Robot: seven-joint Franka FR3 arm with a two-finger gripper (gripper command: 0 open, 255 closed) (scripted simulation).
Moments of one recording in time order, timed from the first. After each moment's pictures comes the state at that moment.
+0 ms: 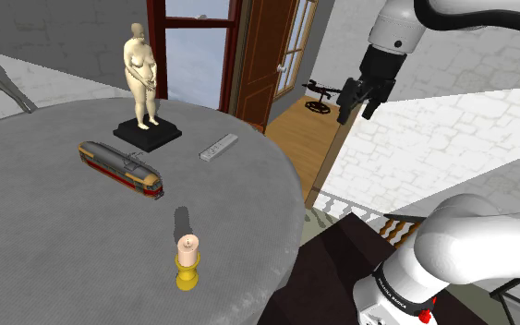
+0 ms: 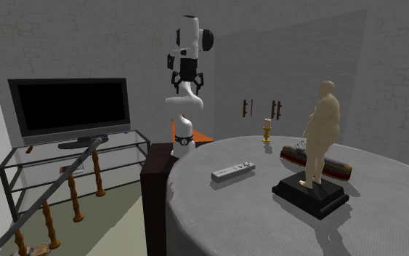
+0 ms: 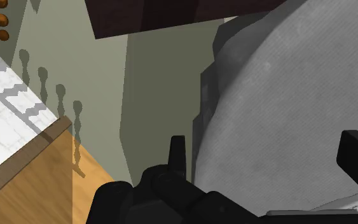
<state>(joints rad) 0.00 -0.83 0.07 -2.38 -0.01 1.57 0.16</state>
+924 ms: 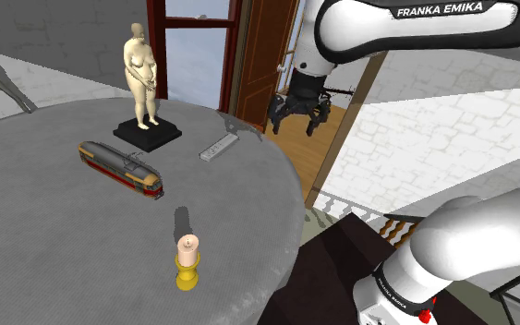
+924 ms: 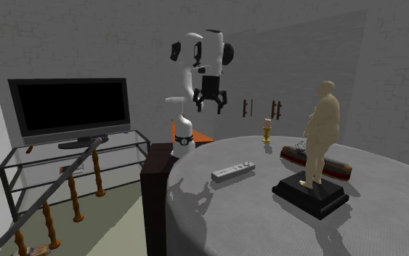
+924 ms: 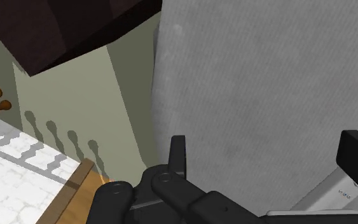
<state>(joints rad) -0.08 -0.50 0.32 -2.32 0.10 1.84 0.67</state>
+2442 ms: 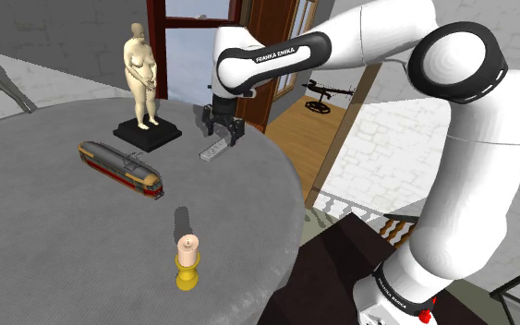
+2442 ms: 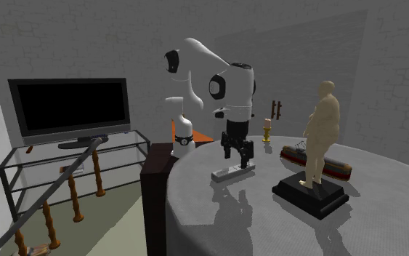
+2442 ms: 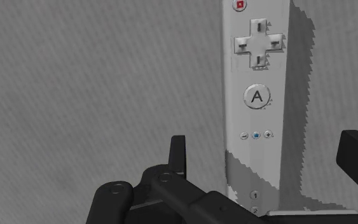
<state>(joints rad) -0.09 0.39 0.42 -1.72 -0.19 2.06 1.56</state>
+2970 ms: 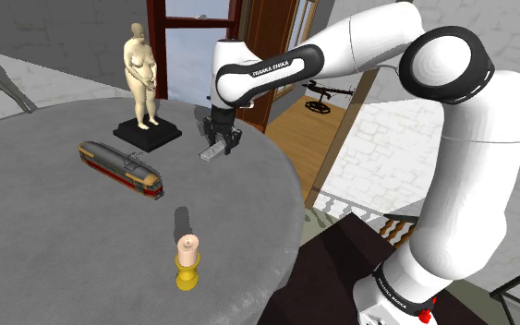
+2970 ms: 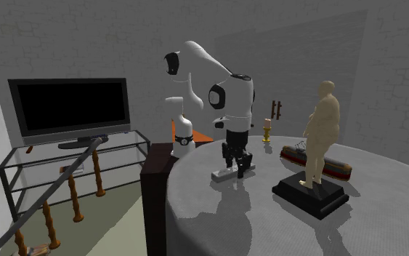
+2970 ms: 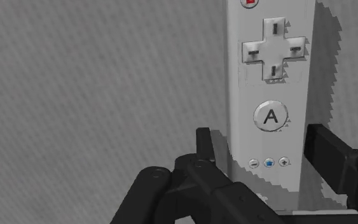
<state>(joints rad) -0.08 0.43 0.41 -1.75 -0.21 2.13 1.57</state>
